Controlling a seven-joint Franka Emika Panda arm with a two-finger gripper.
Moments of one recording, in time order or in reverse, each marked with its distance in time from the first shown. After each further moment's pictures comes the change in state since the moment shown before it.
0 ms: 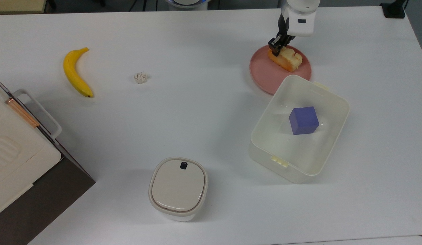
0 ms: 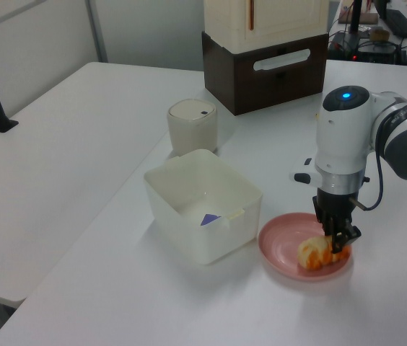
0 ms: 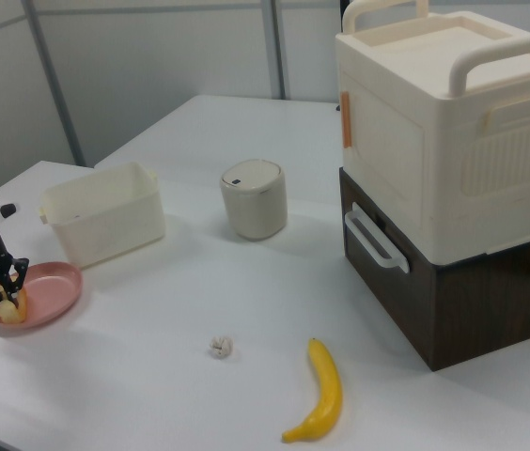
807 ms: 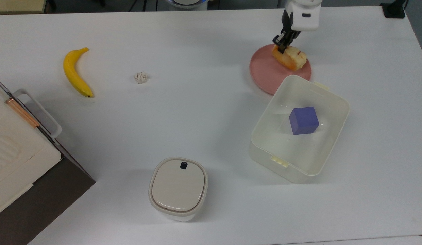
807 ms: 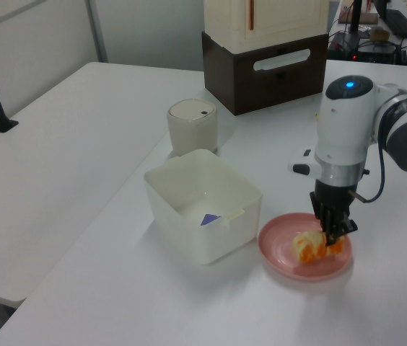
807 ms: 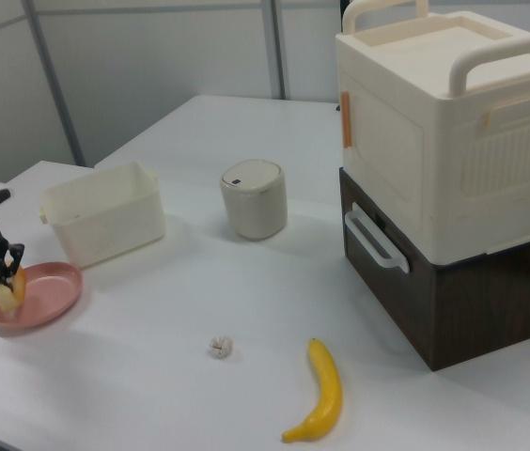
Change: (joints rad) arm -0.002 -0.027 0.005 0.025 -0.002 0.001 -0.003
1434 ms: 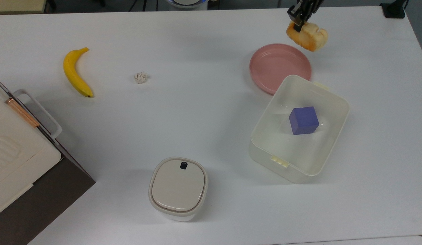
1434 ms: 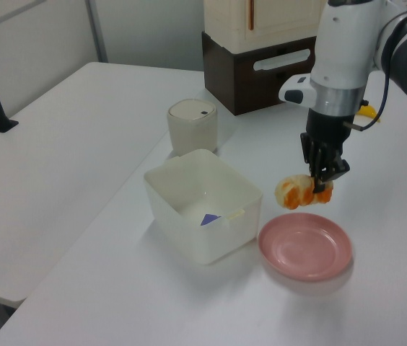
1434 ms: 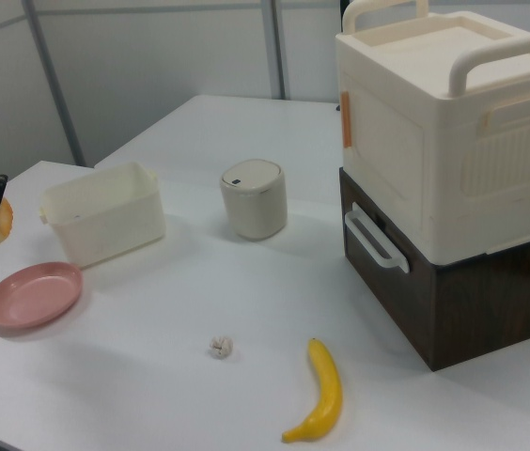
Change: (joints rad) arm -0.018 -0.079 0.000 0.247 0.001 -0.263 0.004
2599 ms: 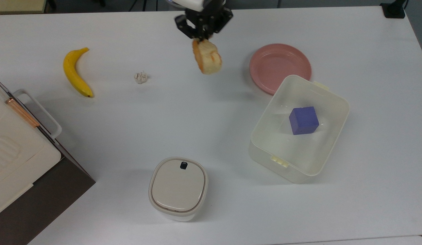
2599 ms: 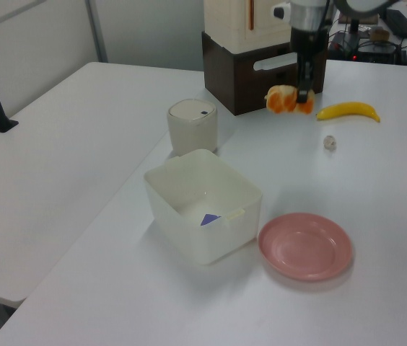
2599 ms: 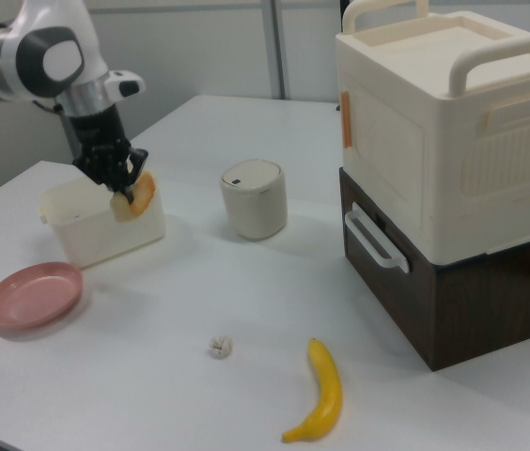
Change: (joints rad) arm -0.095 -0.005 -0.402 0.131 0.005 -0.159 -0.088
